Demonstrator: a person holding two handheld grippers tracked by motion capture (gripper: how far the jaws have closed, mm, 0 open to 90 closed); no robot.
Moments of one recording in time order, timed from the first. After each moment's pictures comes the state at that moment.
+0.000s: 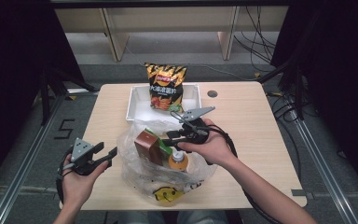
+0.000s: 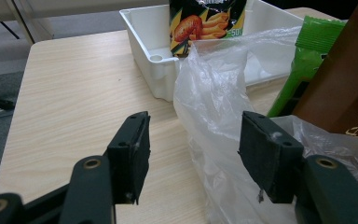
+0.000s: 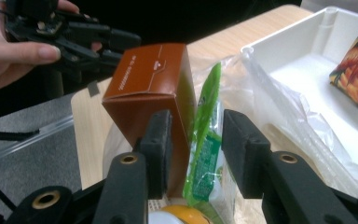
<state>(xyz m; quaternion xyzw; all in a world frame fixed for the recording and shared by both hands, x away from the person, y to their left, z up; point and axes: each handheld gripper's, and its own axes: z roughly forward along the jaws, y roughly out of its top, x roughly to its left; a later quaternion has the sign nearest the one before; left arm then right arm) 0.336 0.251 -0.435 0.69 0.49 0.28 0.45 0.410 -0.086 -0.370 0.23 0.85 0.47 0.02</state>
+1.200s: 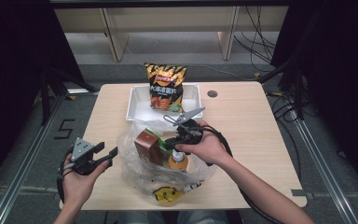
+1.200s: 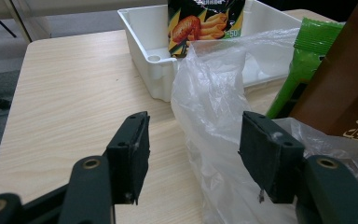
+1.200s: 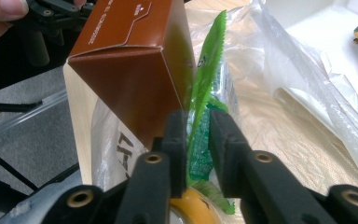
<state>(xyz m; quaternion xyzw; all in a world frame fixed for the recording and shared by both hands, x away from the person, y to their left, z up) 0.338 0.250 -0.436 0.69 0.49 0.28 0.46 0.419 -0.075 -0.385 0.23 0.88 0.41 0.00</state>
